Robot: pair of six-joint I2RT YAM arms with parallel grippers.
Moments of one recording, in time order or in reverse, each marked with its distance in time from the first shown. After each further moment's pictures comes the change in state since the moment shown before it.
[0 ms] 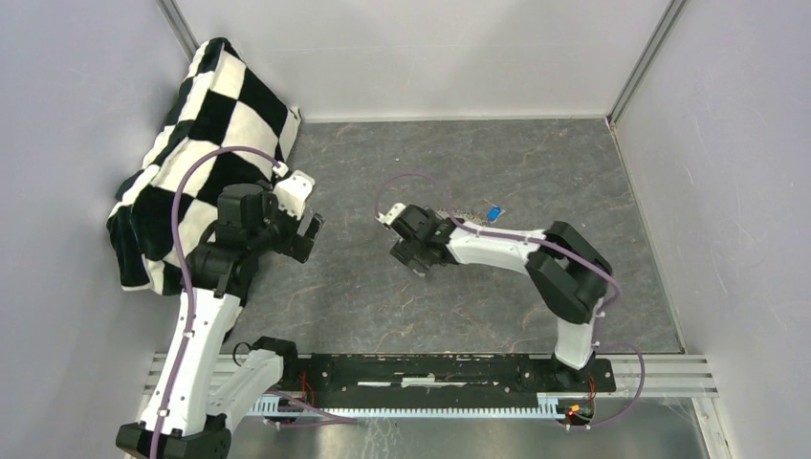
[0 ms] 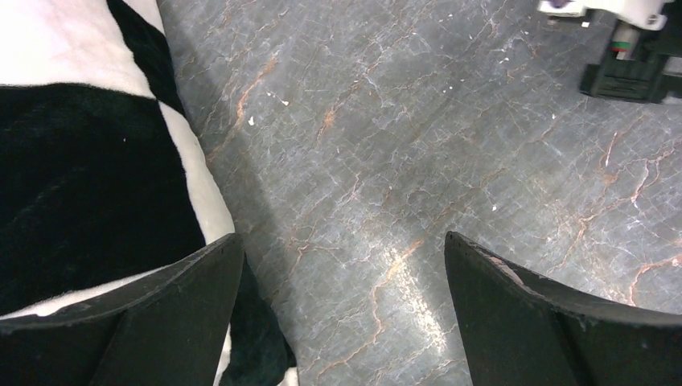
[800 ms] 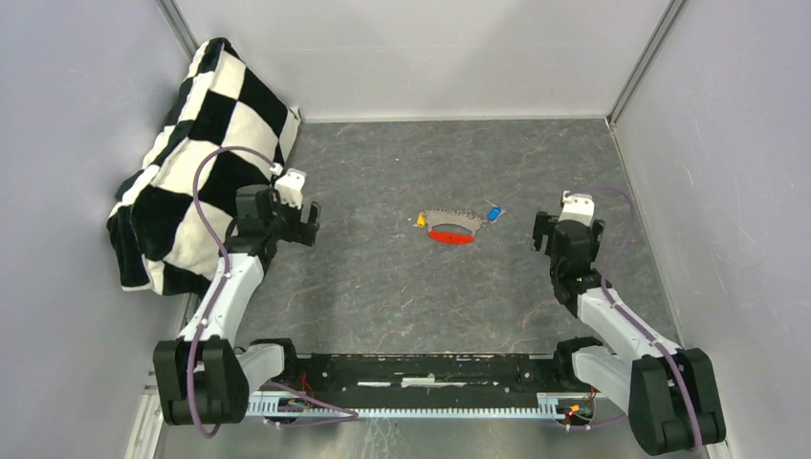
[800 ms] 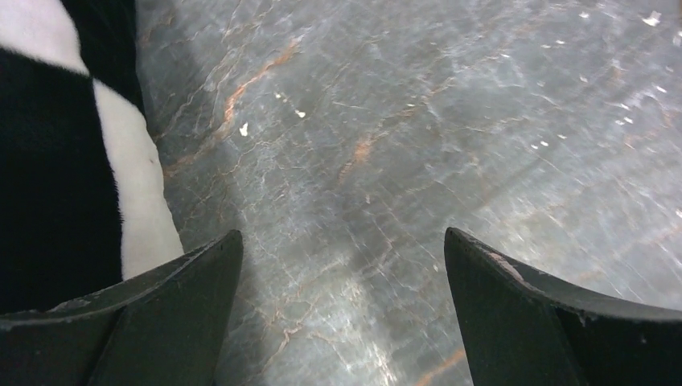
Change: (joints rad) left arm 0.176 0.236 -0.311 0.538 0.094 -0.060; right arm -0.716 -0.898 -0.855 0.587 0.010 0.196
